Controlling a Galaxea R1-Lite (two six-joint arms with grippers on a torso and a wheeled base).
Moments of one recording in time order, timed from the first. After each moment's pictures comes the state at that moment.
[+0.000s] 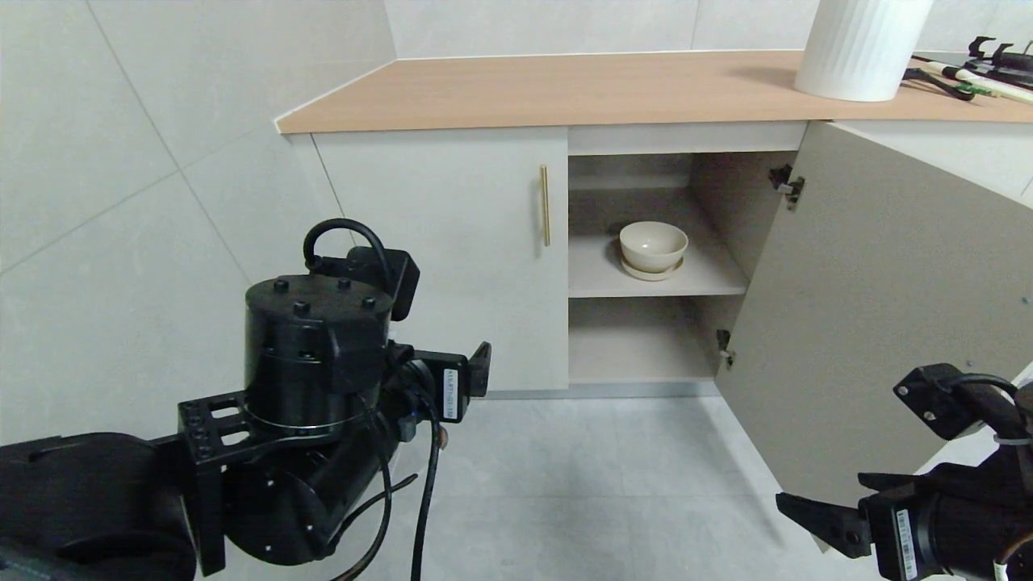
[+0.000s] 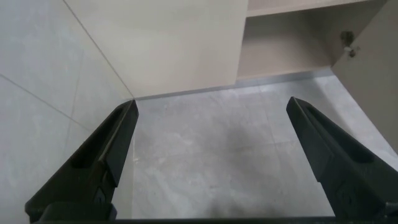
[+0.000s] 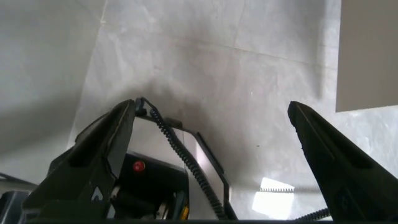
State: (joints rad) left arm -0.78 1.61 -0.76 -0.52 0.67 -0.17; right arm 0.61 1.24 -0.48 -0.13 -0.18 0.30
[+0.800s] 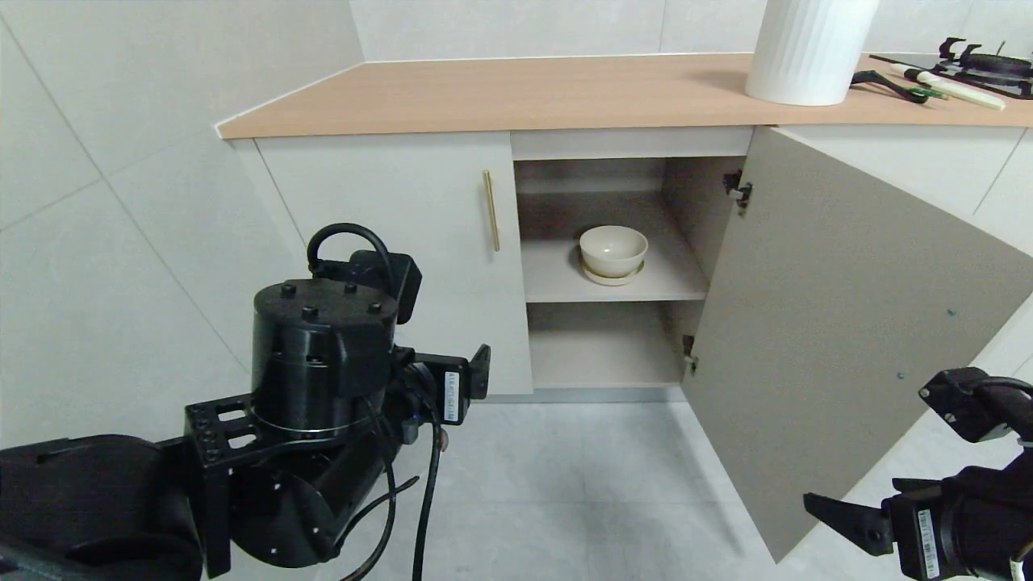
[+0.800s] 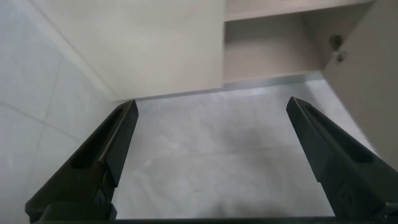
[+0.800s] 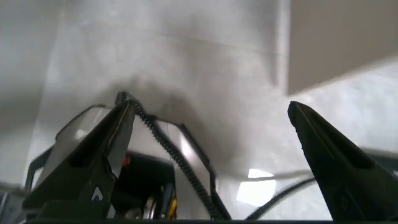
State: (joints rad) left arm -0.78 1.62 -0.75 -0.52 0.69 -0.17; right arm 0.56 1.22 -0.49 -0.07 -0.23 0.30
